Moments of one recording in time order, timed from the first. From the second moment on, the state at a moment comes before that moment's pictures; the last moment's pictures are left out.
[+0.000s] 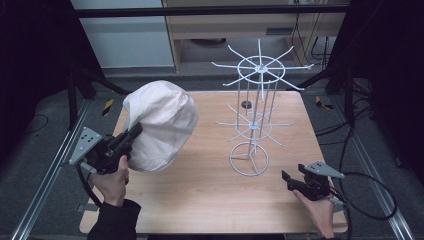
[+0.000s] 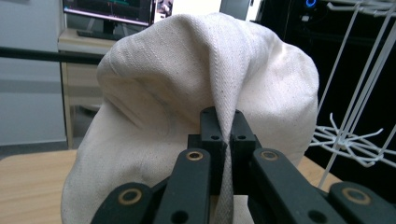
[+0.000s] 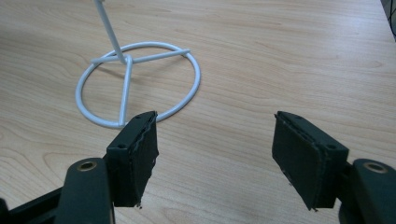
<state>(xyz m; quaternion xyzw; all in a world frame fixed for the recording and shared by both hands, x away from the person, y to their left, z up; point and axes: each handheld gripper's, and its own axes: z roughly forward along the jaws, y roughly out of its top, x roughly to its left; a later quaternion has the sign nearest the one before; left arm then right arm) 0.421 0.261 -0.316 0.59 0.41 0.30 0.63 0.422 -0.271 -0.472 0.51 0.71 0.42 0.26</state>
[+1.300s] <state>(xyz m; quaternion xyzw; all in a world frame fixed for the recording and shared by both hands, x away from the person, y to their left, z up) 0.403 0.243 -0.263 0.50 0.34 0.30 0.74 0.422 -0.270 -0.474 0.50 0.71 0.42 0.26</state>
